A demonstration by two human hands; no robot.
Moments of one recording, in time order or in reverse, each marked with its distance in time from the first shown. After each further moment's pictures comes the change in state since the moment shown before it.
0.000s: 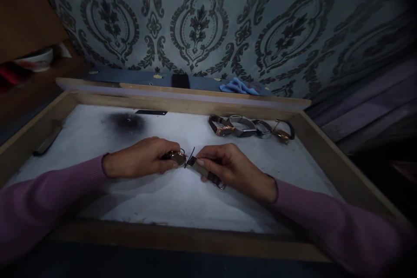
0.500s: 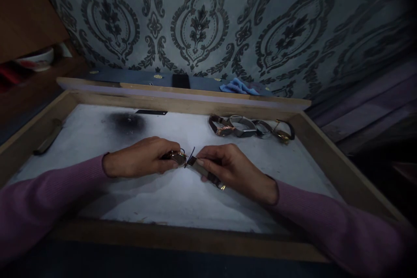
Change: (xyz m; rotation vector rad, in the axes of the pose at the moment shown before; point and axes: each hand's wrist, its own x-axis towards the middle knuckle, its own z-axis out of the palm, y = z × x) left_hand 0.002 -0.002 0.002 -0.003 -0.002 0.011; right_hand -0.001 0.000 0.001 -0.057 0.003 0.069
